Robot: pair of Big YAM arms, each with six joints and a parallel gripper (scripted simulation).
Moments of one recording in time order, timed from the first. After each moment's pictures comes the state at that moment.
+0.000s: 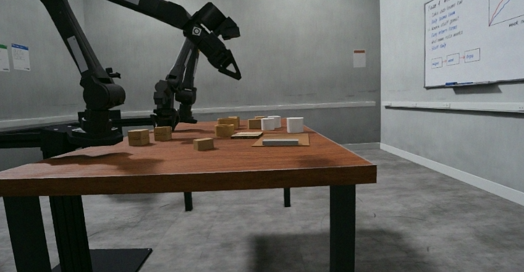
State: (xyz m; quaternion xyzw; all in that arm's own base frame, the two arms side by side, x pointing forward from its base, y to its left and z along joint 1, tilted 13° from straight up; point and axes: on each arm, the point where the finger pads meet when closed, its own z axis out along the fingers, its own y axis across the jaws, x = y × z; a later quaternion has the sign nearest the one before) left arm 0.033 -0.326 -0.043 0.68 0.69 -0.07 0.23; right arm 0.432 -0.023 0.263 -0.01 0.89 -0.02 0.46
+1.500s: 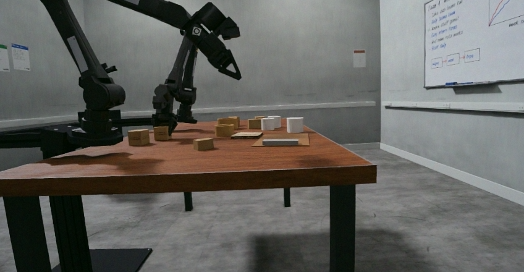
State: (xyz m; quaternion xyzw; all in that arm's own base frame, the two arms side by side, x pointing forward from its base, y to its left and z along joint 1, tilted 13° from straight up) left arm 0.040 -0.346 -0.063 0.68 0.69 -0.08 0.24; right arm 0.432 -0.023 0.263 -0.01 0.89 -0.02 0.46
